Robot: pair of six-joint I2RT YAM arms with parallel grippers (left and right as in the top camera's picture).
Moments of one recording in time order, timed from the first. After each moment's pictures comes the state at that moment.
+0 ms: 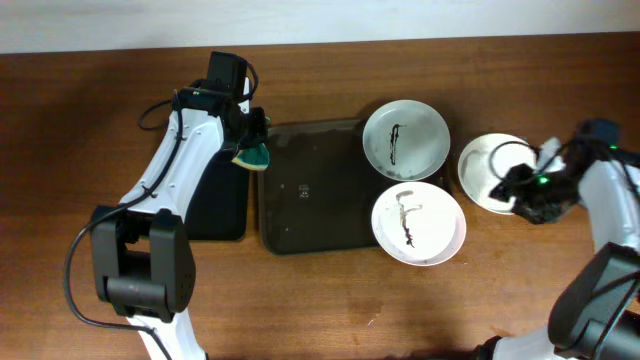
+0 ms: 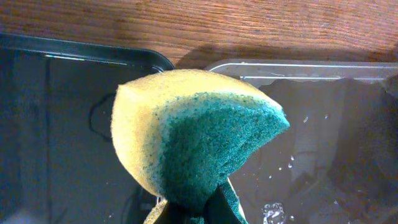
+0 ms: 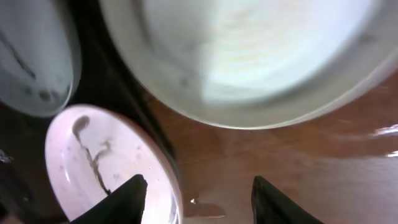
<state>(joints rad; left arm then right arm) -0.19 1.99 1.65 -0.85 0.04 -0.29 -0.40 1.70 1.19 -0.99 -0.35 0.08</state>
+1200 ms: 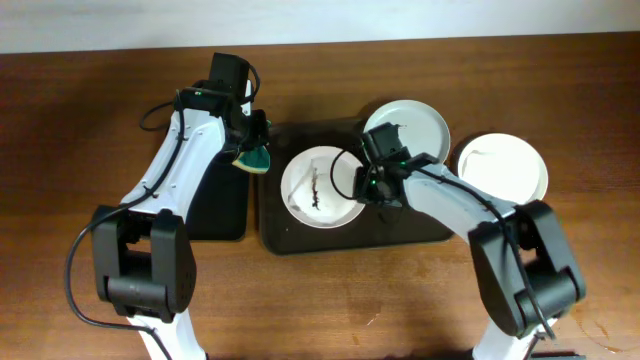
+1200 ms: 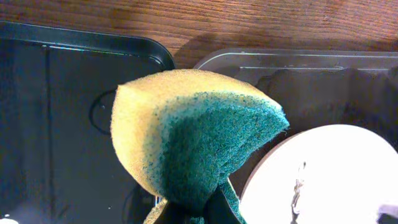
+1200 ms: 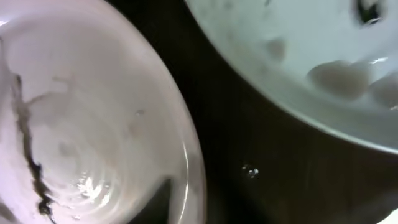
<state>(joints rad) -0.20 1.99 1.65 -0.87 0.04 -0.29 0.41 1.89 1.13 -0.45 -0.09 0.57</state>
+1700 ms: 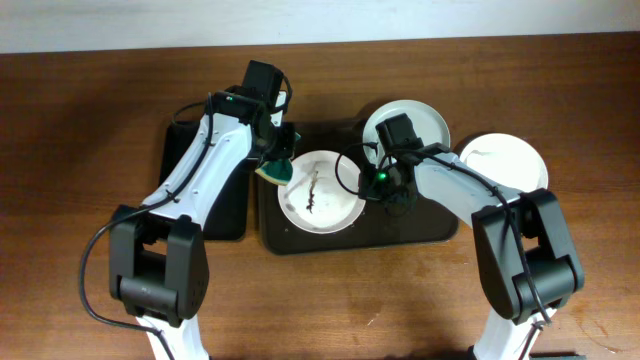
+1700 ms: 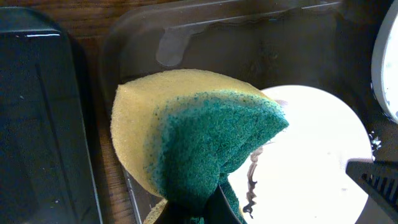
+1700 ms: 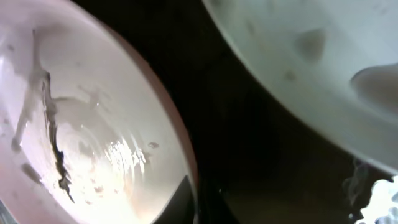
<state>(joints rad) -0.31 1.99 1.65 -0.91 0.07 -0.22 0.32 1.94 1.18 -0.50 -0.32 0.49</state>
